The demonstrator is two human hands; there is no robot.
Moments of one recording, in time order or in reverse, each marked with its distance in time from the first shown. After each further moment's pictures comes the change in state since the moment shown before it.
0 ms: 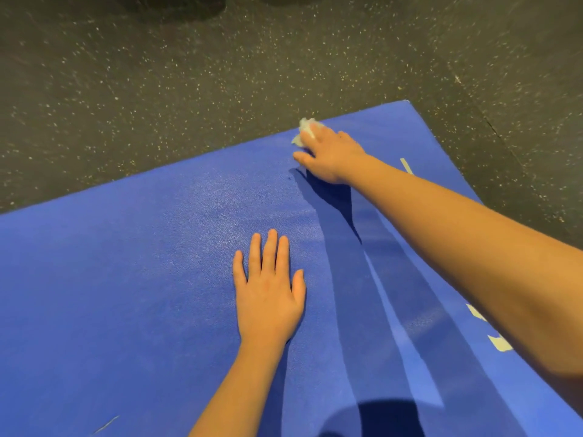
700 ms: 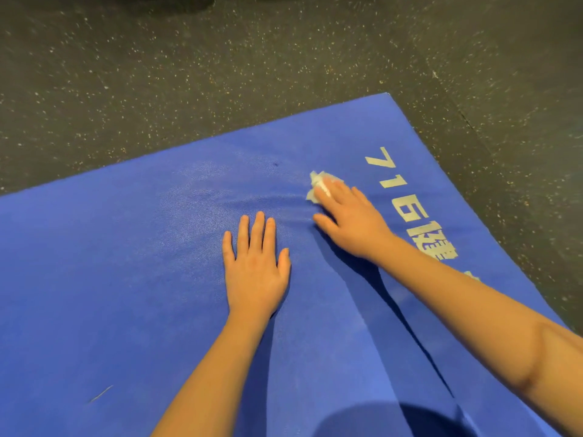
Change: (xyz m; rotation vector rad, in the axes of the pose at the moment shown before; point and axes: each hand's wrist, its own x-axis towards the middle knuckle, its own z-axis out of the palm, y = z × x) left_hand 0.001 -0.002 0.001 -0.020 0.010 0.014; right_hand -0.143 0.002 0.057 0.078 0.109 -0.050
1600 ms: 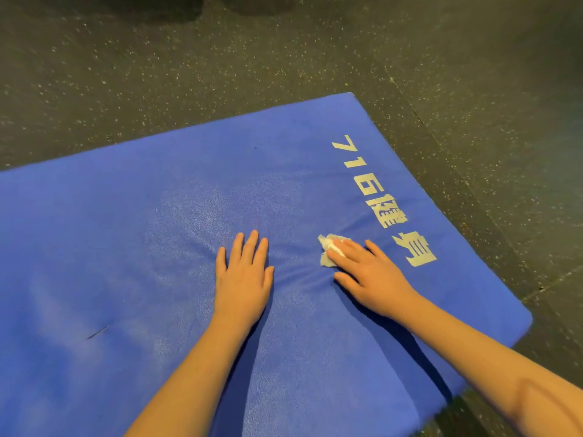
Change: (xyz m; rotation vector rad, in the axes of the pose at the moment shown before) left_hand -0.084 0.005 -0.020 -0.034 -0.188 0.129; right_hand -0.179 -0.004 0.012 -0.025 -0.146 0.009
